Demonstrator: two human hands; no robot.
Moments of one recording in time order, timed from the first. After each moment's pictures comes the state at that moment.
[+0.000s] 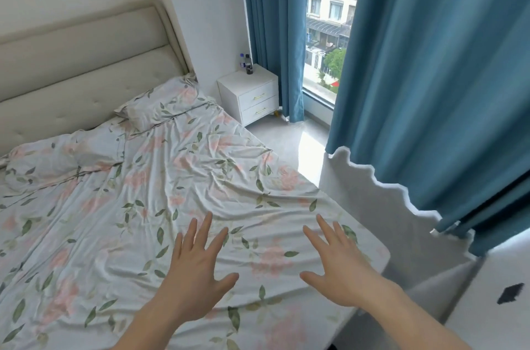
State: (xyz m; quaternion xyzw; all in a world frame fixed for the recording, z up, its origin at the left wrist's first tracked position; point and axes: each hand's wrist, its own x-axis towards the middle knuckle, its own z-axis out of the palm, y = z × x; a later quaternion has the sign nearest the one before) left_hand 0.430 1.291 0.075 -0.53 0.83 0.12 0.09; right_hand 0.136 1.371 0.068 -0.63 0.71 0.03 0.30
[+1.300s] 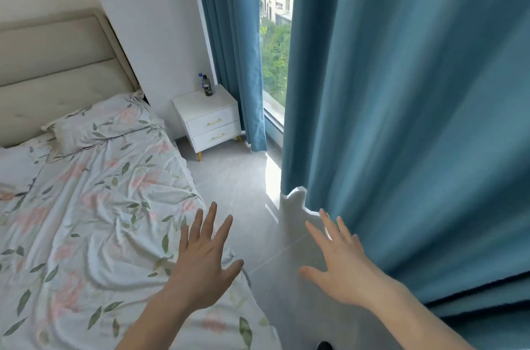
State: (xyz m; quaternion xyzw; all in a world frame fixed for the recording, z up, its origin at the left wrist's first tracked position) left_hand -0.111 1.110 0.065 -0.57 0.81 0.14 0.00; right_hand -0.395 1.177 0.096 -0.66 0.71 0.02 0.25
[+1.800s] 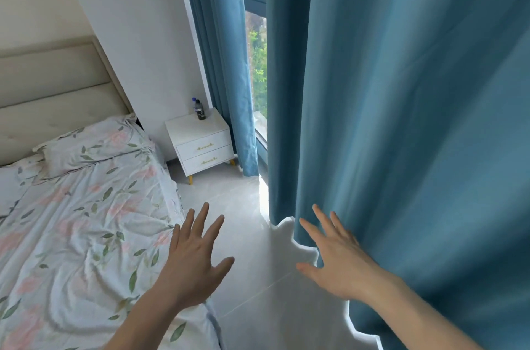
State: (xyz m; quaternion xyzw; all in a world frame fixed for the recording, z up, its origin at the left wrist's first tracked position) left_hand -0.268 1.019 0.118 -0.60 0.79 0.13 -0.05; right_hand -0.564 1.071 0.144 -0.69 0.68 0.00 0.25
